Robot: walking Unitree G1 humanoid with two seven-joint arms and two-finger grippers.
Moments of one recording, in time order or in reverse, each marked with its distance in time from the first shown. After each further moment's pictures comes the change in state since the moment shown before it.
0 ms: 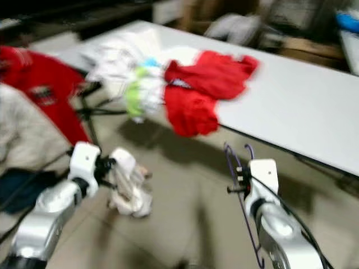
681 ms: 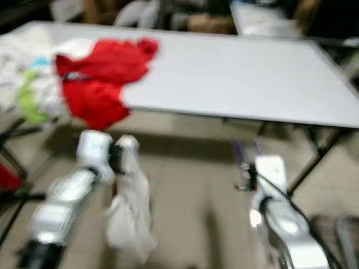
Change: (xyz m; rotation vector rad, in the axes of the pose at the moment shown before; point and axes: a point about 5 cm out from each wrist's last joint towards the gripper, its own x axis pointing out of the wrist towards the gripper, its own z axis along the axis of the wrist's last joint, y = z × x) left arm 0.027 -0.028 0.024 -0.079 -0.115 -0.059; right arm 0.001 -0.019 0.005 -0.069 -0.021 -0.068
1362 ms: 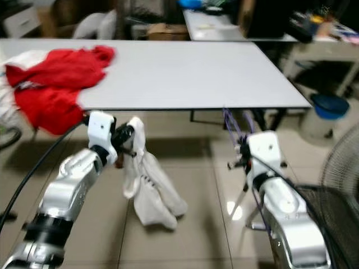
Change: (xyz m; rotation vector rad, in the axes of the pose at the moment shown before) left arm 0.026 0.011 0.037 0.038 -0.105 -0.031; right arm 0.005 0.012 0.057 -0.085 -0.241 0.082
